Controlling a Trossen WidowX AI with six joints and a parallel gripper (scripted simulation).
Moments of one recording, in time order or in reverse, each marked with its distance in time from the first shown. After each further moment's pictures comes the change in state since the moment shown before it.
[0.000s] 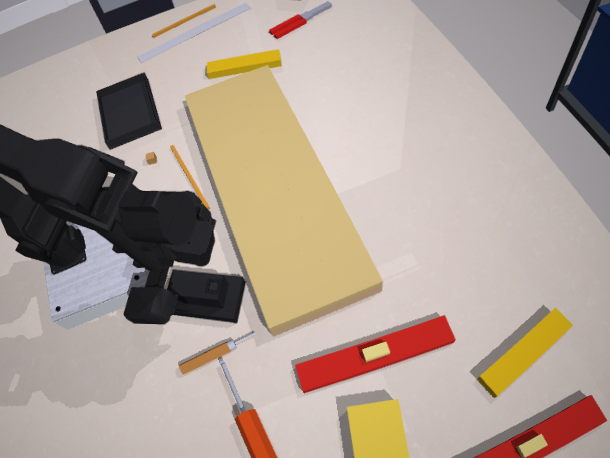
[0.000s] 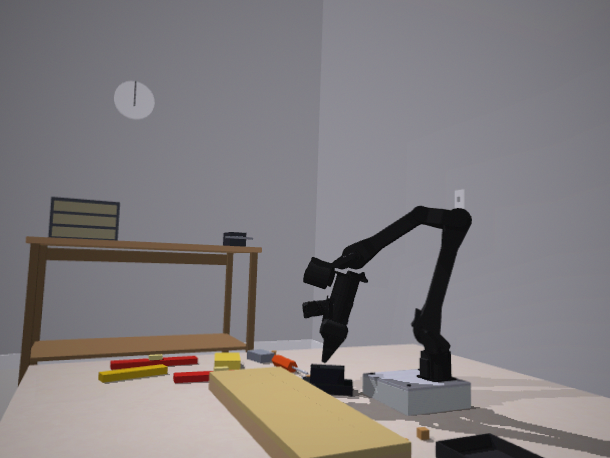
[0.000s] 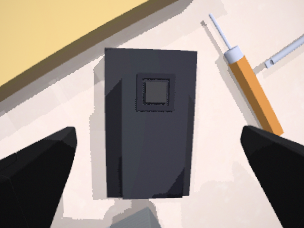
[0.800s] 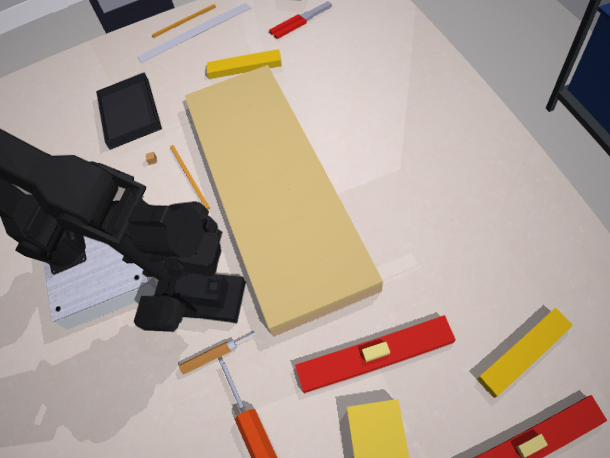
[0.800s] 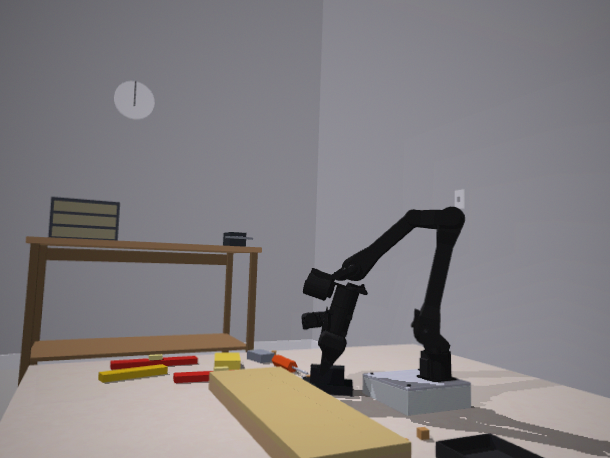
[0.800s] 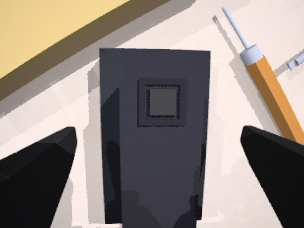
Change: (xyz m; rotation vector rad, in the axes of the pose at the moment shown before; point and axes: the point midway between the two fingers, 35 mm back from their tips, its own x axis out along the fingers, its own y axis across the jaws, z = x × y) arm 0.027 0.001 -0.005 0.015 -0.018 0.009
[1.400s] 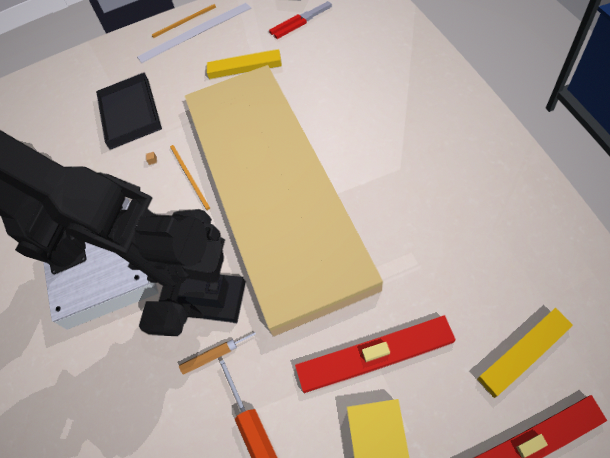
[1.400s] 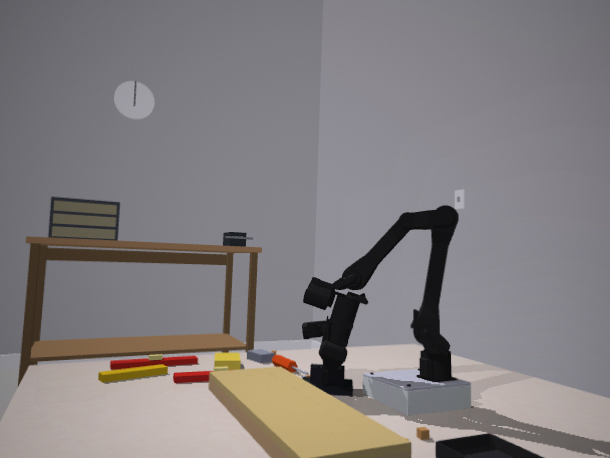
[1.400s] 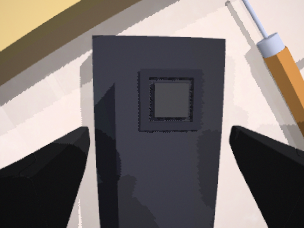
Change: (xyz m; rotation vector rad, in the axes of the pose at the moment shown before) arm 0.021 0.001 -0.009 0.004 0.006 0.001
